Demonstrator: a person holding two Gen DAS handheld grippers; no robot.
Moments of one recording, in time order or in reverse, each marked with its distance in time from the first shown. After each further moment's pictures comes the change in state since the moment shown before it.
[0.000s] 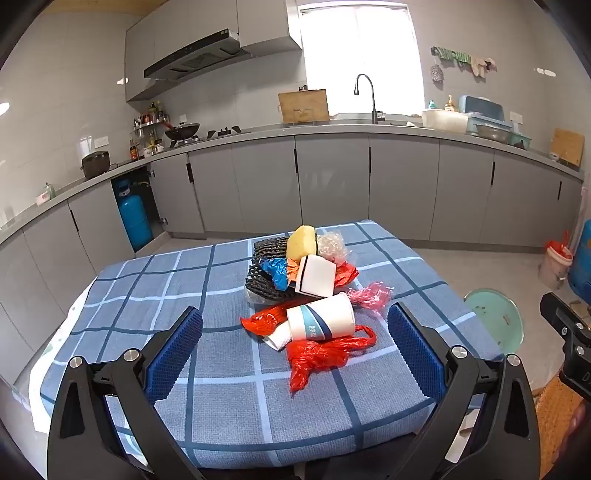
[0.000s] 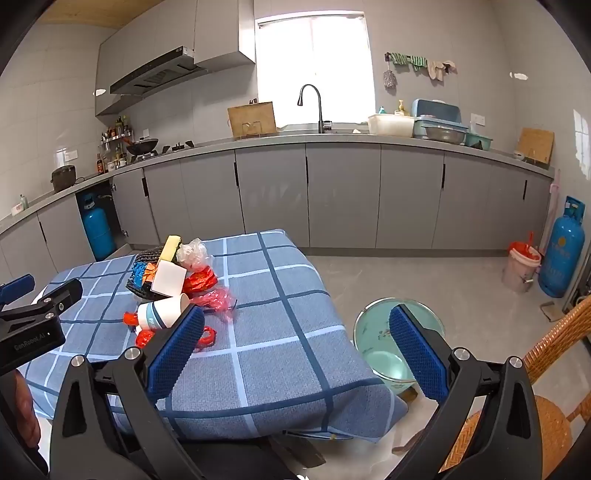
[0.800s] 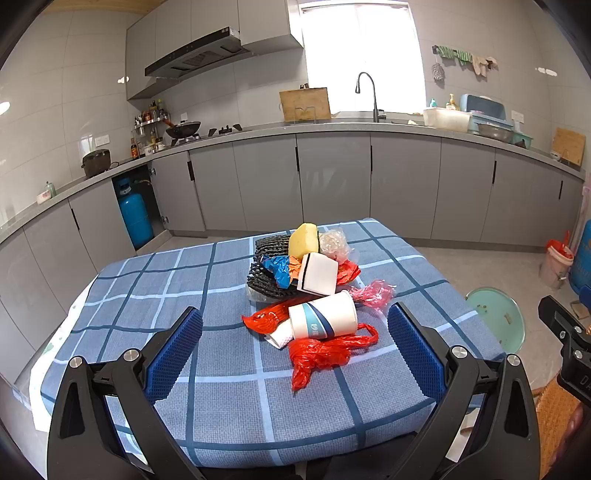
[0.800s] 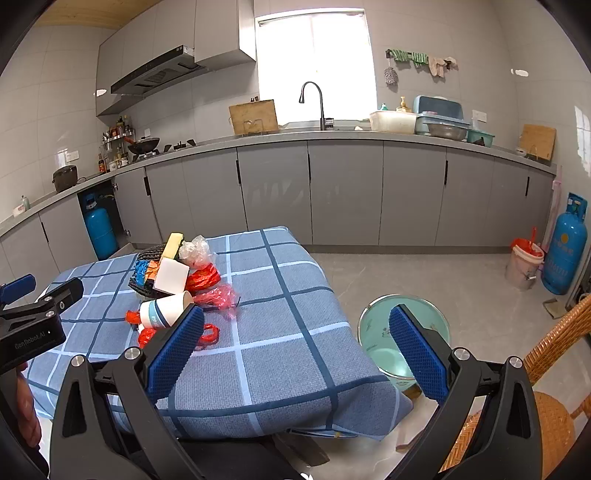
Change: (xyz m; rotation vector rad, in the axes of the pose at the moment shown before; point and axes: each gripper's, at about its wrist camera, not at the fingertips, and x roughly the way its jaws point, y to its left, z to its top) left arm 0.002 0.001 -0.002 0.000 0.010 0.006; right arm 0.002 0.002 -0.003 -0.003 0.005 0.006
